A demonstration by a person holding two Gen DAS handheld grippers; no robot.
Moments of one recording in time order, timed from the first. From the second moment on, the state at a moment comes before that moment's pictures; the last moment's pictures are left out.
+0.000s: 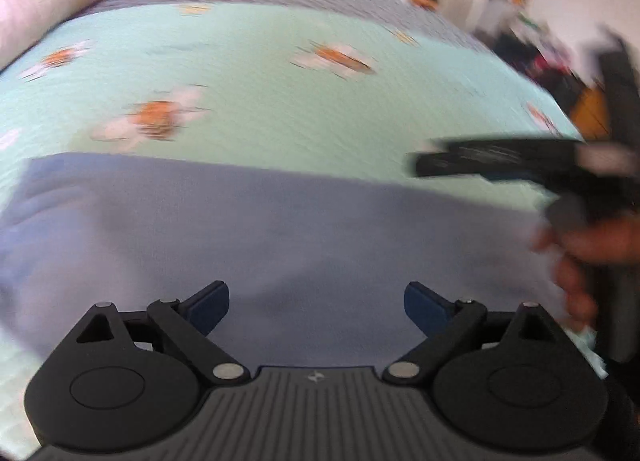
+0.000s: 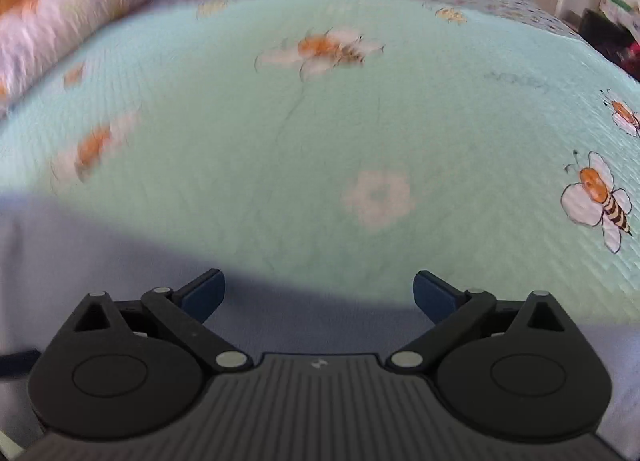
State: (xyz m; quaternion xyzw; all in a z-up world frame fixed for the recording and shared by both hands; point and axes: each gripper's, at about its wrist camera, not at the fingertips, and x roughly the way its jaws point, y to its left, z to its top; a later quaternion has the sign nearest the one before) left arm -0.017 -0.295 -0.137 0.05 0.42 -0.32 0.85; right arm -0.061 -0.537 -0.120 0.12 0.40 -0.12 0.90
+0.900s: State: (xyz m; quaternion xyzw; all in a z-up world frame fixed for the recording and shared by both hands) left arm 0.032 -0.149 -0.160 -0.01 0.46 -0.18 0.87; right arm 0.066 -0.386 -0.128 0.07 0.44 0.00 0.89
